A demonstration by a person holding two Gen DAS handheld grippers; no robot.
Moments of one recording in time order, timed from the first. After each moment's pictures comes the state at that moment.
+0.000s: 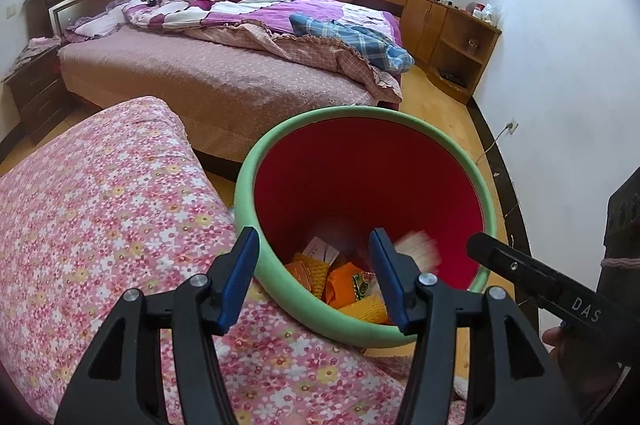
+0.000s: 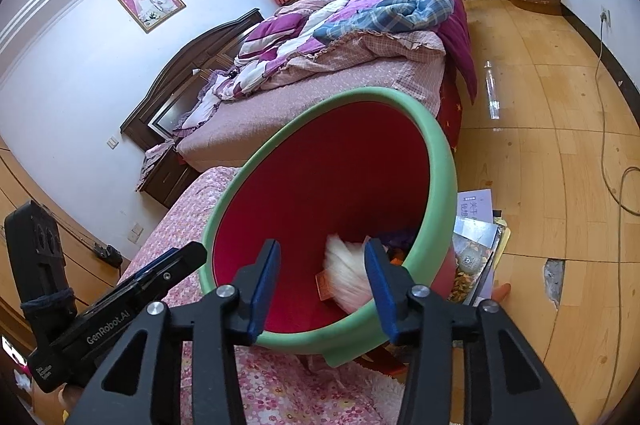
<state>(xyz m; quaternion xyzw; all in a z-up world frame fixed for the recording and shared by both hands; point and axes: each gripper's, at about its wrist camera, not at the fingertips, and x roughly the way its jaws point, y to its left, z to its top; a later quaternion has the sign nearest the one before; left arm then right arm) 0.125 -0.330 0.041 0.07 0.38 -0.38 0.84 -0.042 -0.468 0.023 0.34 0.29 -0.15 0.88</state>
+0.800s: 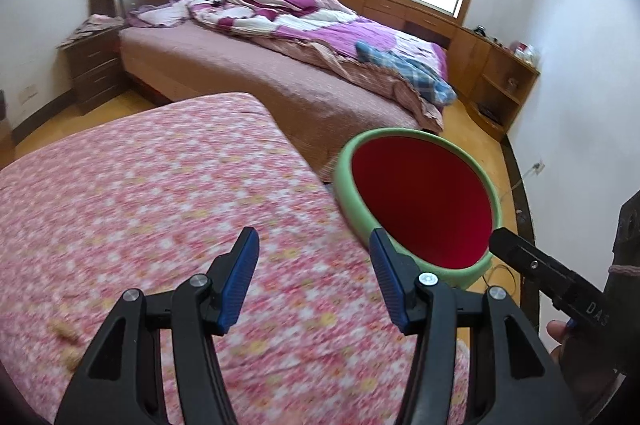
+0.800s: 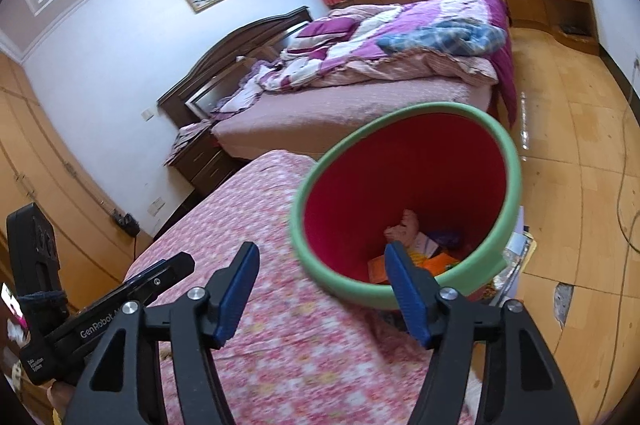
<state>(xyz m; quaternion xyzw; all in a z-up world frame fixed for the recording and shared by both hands) 0.095 -0.217 0.082 0.02 0.38 -0.30 0.88 -0.046 -0.390 0.072 0.28 0.28 -0.09 0.91</state>
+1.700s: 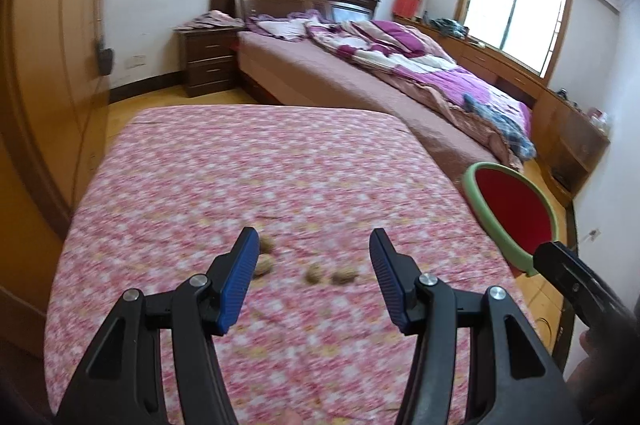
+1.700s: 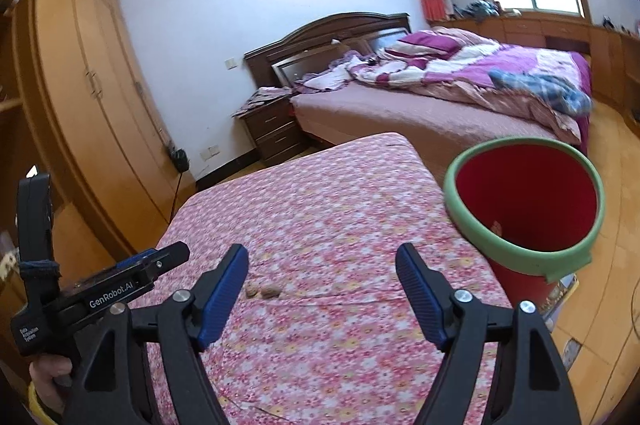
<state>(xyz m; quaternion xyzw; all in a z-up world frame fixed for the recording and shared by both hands) 0.031 -0.039 0.087 -0.05 0.34 -0.12 0.93 -0.062 -0.228 0.103 0.15 0.27 0.03 0.95</state>
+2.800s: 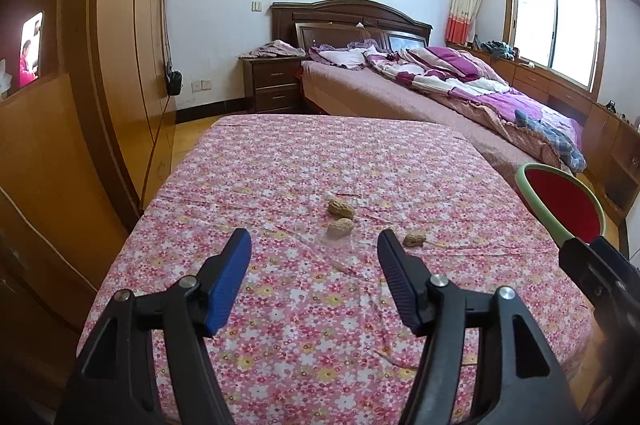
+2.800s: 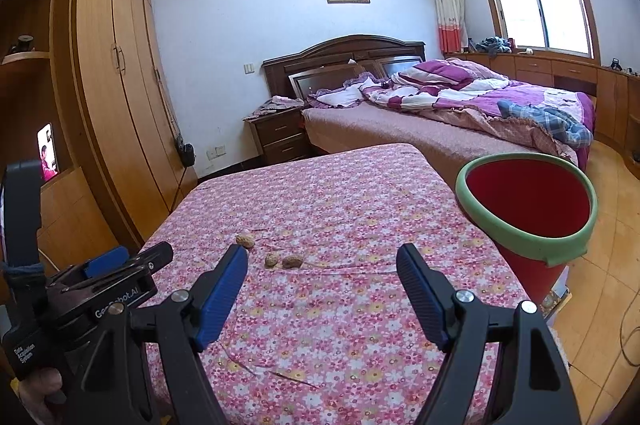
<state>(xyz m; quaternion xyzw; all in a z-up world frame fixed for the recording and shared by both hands) -0.040 -0.014 0.067 -0.02 0.28 -0.01 0.96 -0.107 -0.184 0.081 0.09 0.23 0.03 0.97</state>
